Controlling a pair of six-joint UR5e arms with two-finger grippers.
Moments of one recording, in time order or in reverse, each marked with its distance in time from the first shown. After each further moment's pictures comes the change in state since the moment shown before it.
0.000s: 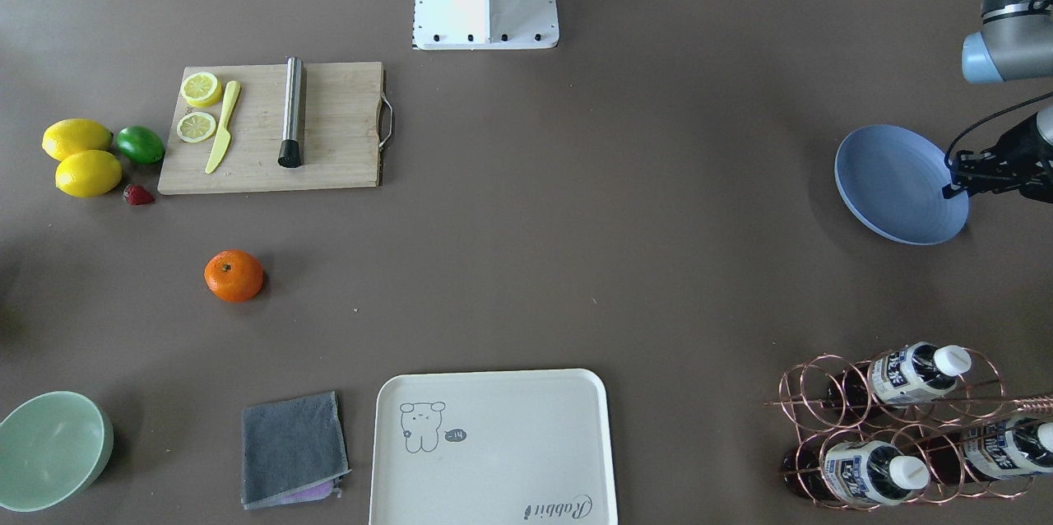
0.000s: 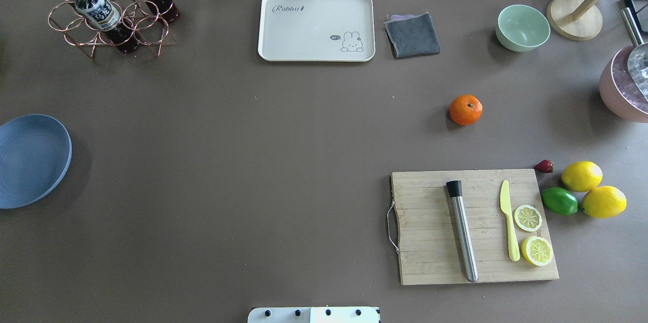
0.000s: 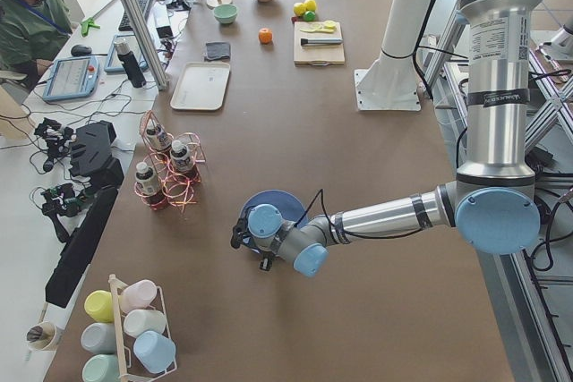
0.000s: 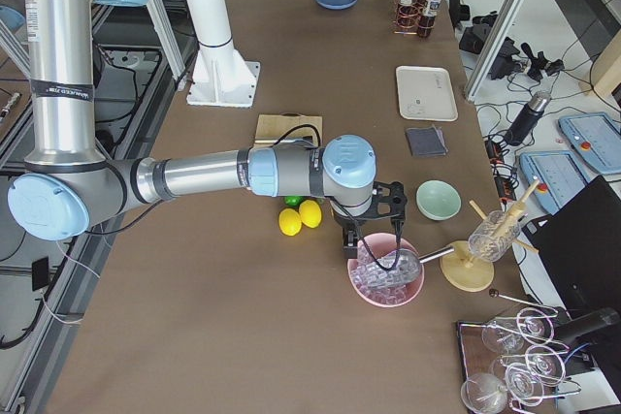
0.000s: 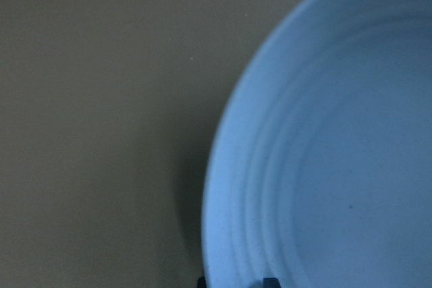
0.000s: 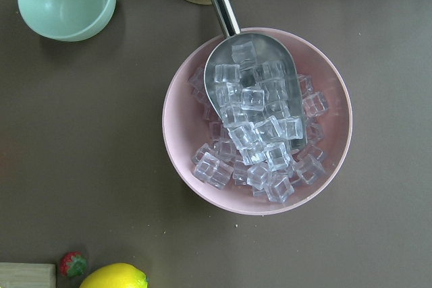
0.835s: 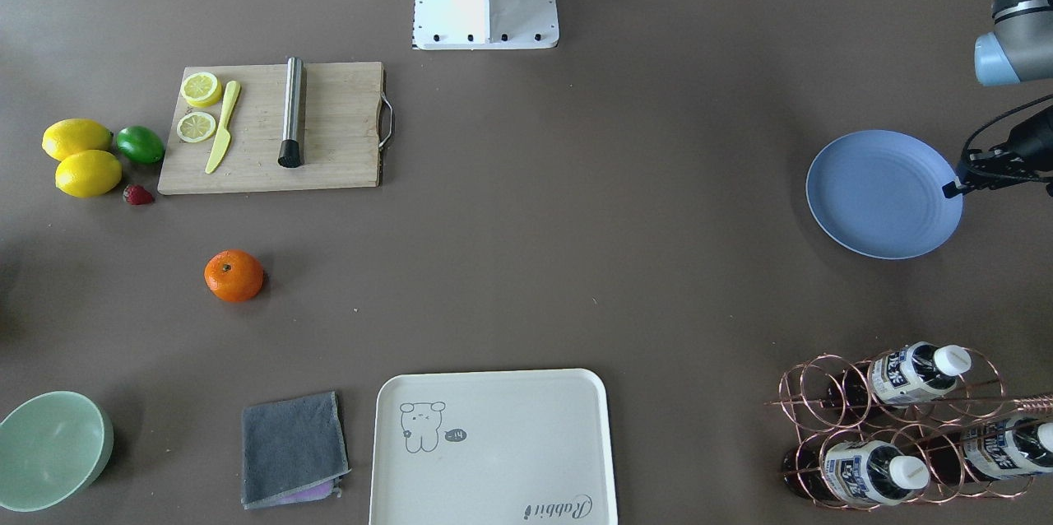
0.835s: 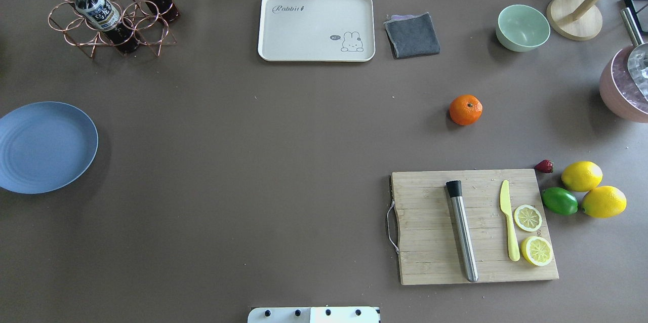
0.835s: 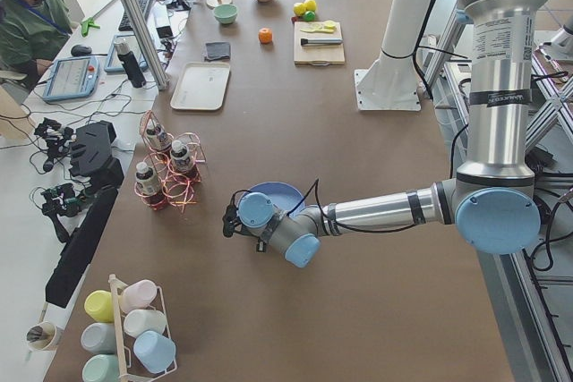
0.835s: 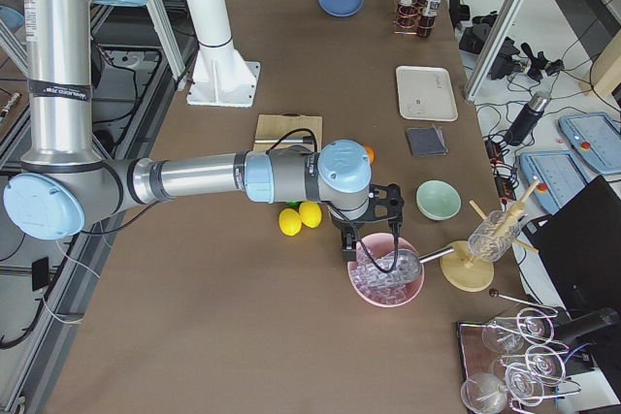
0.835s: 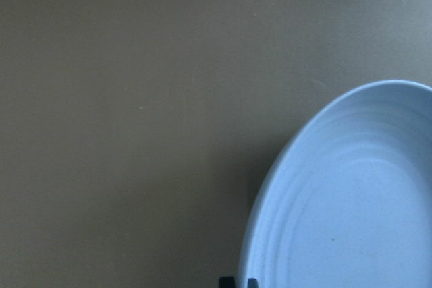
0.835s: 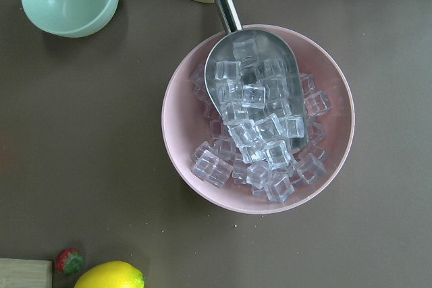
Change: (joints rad) left arm -0.068 -0.028 -0.067 0.012 -0.169 -0.150; right arm 0.000 -0.029 -0.008 0.056 0.019 -0.002
